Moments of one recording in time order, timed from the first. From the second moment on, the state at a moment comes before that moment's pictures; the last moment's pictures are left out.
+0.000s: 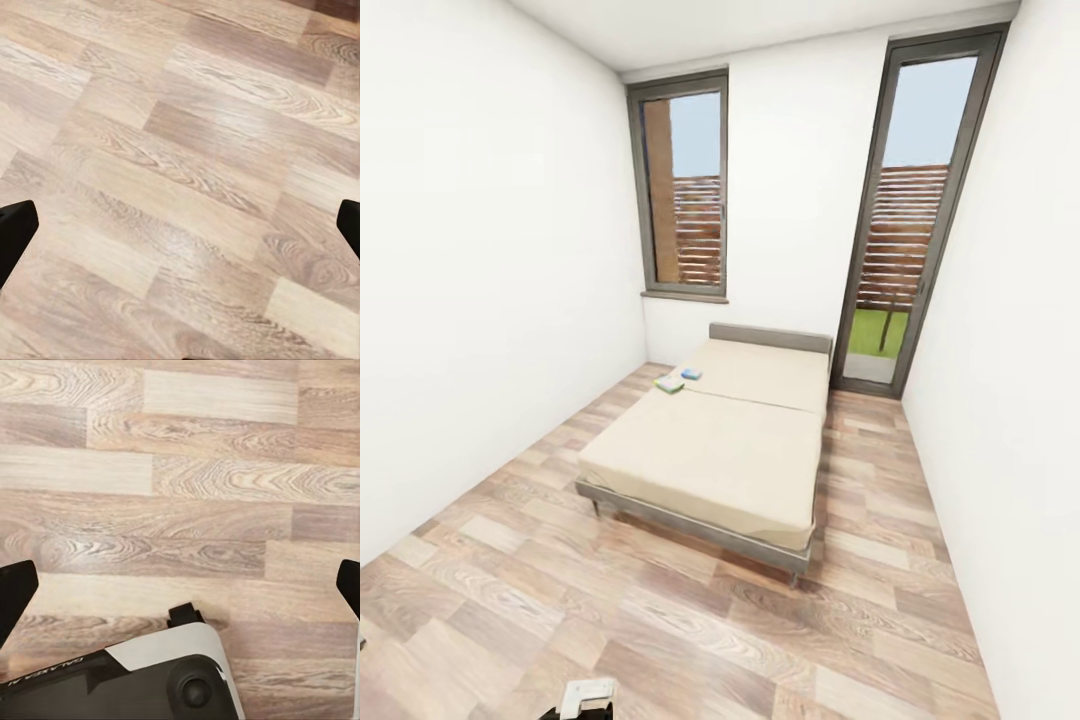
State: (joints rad) left arm -0.40 -0.03 0.00 -0.12 0.01 -0.22 0.17; right arm -0.30 0.03 -0.07 -0.19 -0.17 -0.02 -0.21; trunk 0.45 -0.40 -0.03
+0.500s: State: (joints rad) left arm -0.40 -0.03 0.00 -0.12 0.01 -0.22 0.17; right arm -0.30 0.03 -0.08 -0.19 -0.17 -0.02 -0.21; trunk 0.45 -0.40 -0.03
